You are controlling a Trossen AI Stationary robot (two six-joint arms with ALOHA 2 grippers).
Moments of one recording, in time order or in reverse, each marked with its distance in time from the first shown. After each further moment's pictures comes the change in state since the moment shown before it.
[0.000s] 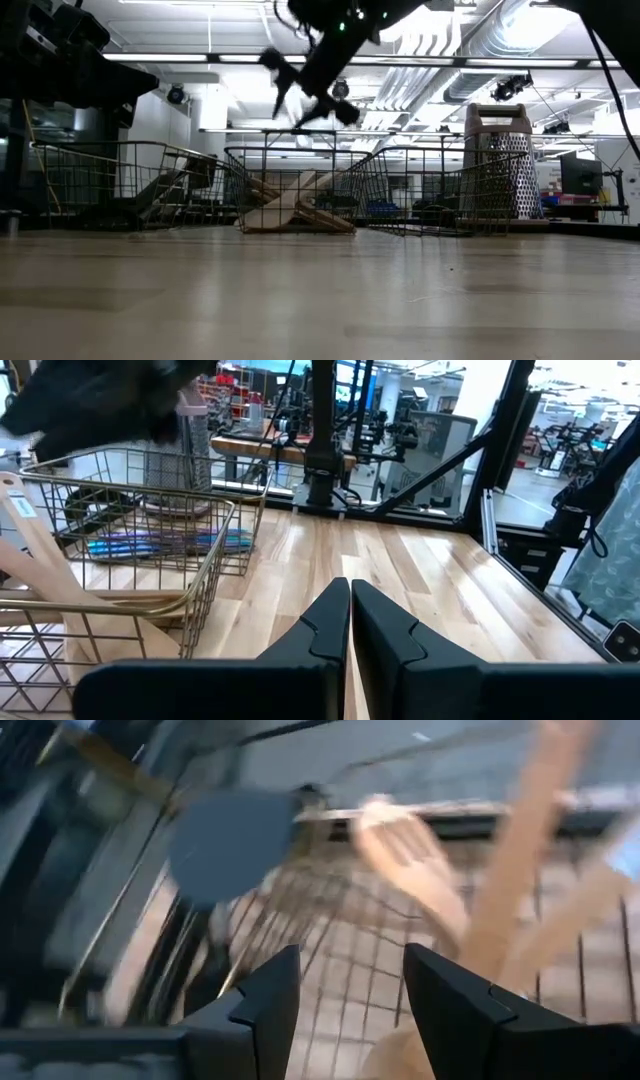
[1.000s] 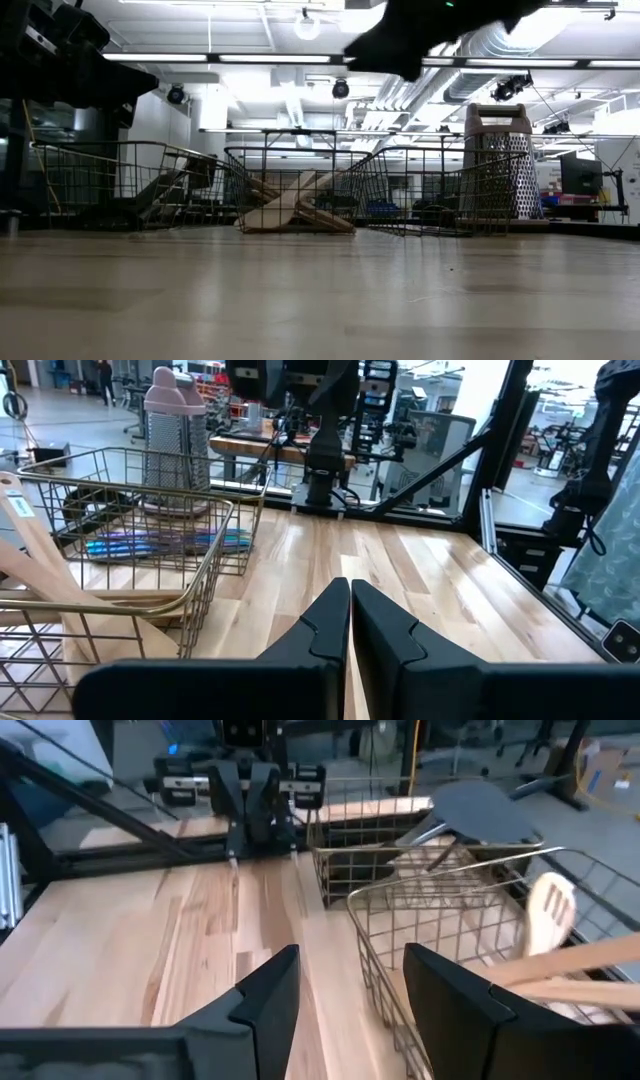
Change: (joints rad) left arm 0.000 0.000 0.000 0.000 0.005 0.000; right arm 0.175 -0.689 -0.890 0.563 -0.310 -0.993
